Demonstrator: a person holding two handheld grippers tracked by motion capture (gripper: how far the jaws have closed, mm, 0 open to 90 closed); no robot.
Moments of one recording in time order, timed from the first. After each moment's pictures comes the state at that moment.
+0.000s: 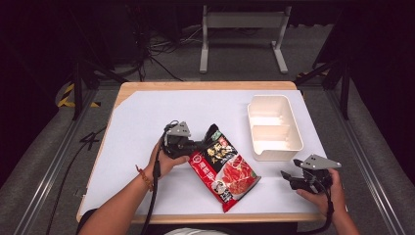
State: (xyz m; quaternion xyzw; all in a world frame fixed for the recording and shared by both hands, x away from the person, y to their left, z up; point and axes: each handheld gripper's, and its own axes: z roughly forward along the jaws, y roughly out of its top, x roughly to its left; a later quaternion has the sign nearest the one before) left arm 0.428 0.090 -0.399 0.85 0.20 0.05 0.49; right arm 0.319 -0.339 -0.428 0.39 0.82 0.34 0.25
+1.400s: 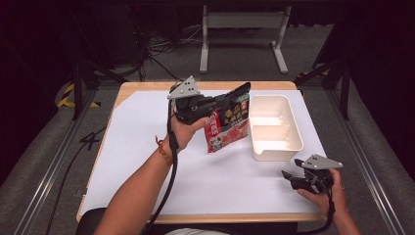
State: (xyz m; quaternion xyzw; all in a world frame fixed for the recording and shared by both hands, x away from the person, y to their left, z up) left arm 0.439 0.040 -0.277 0.74 0.16 0.10 0.64; right arm 0.319 -0.342 -0.428 0.39 0.81 0.34 0.25
